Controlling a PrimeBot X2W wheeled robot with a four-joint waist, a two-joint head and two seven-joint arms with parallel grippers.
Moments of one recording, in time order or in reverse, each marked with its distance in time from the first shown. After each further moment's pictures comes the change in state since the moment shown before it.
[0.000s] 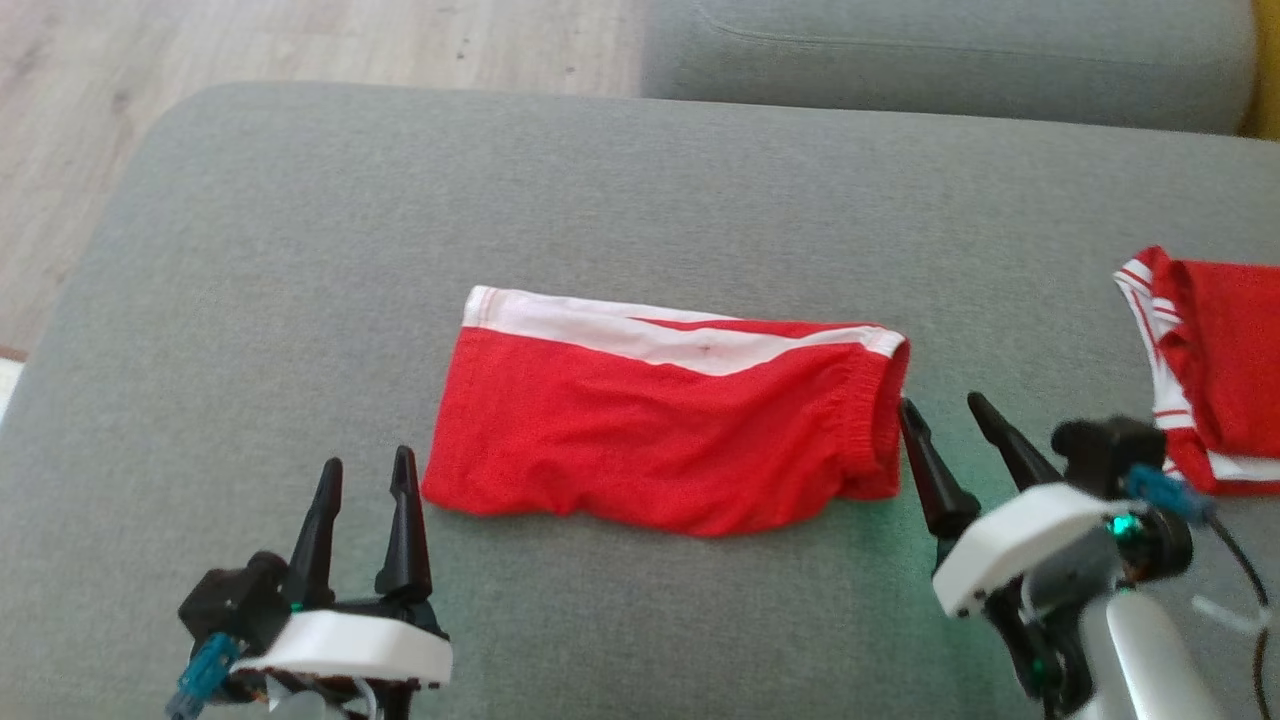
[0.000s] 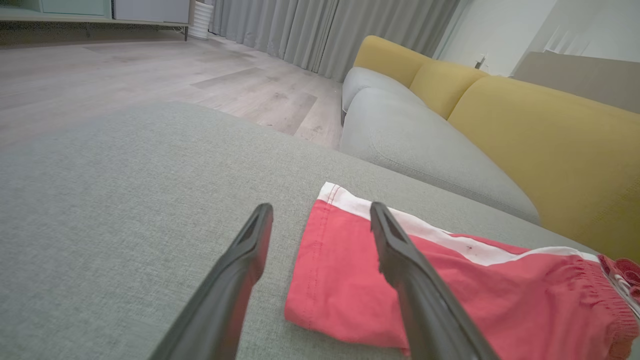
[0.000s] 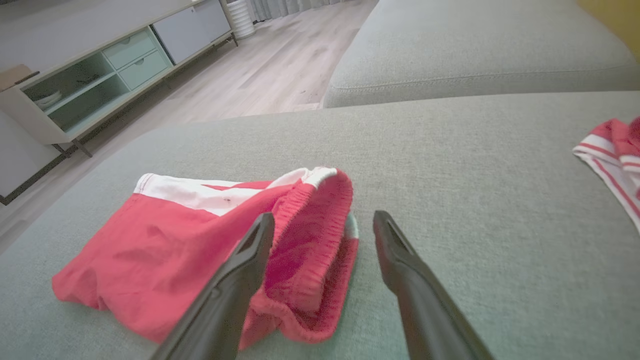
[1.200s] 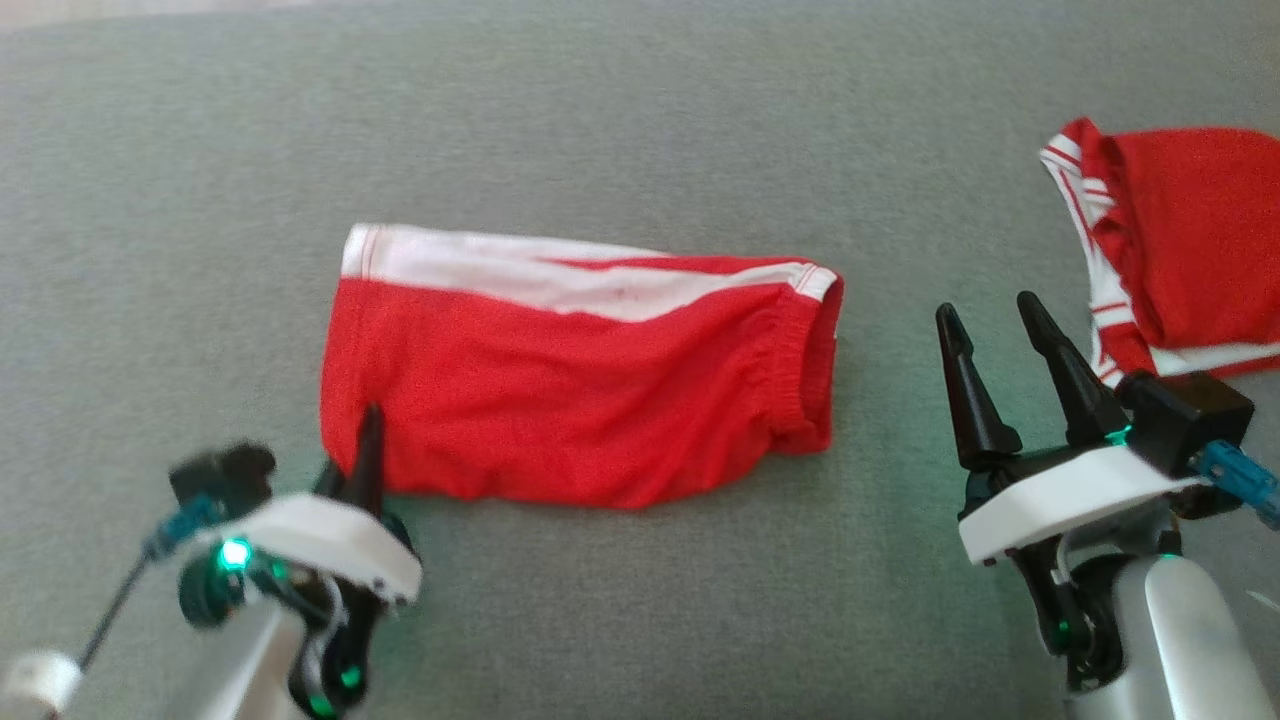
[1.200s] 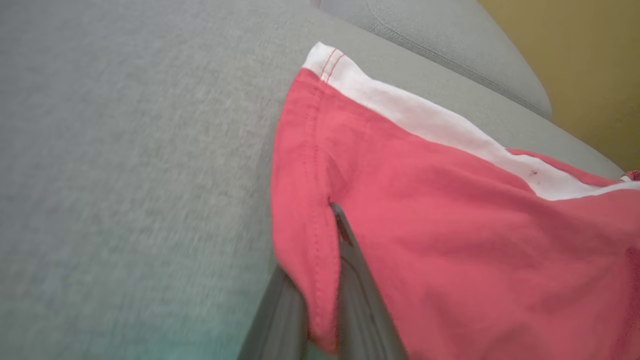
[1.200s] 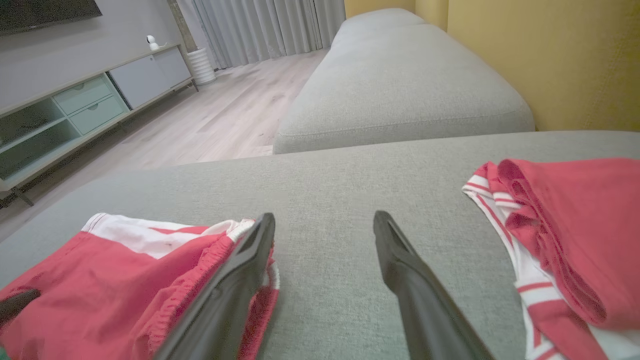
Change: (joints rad) left arm -0.228 0.039 -0.009 0.200 -0.131 -0.078 0.263; right arm -0.039 -0.005 -0.016 -0.157 -0.037 0.000 -0.088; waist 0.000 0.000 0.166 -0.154
